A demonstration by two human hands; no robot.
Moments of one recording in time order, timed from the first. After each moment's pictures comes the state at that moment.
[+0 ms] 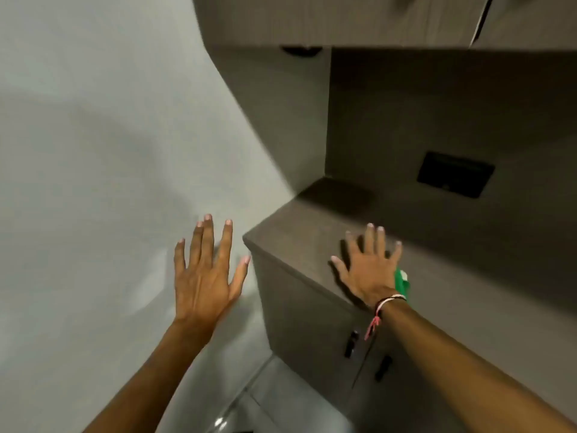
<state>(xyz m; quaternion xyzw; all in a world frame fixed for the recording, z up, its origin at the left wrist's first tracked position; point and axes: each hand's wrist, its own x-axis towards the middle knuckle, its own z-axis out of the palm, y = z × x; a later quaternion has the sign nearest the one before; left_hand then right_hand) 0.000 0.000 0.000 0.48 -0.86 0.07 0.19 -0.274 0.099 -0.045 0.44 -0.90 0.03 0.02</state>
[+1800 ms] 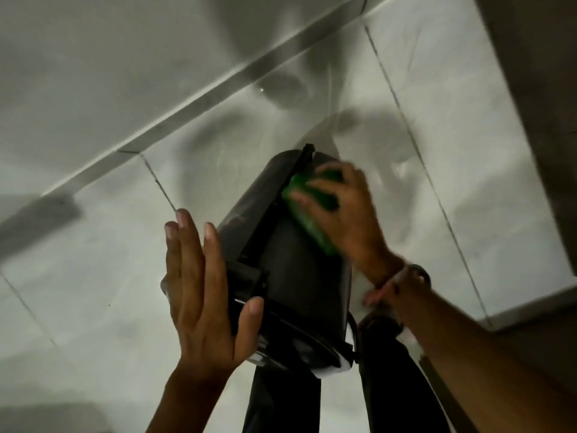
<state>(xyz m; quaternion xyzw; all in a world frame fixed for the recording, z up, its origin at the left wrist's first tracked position) 0.303 0.276 -0.672 0.60 -0.76 -0.15 0.21 0.106 0.203 -0.742 0.54 -0.69 0.19 -0.45</state>
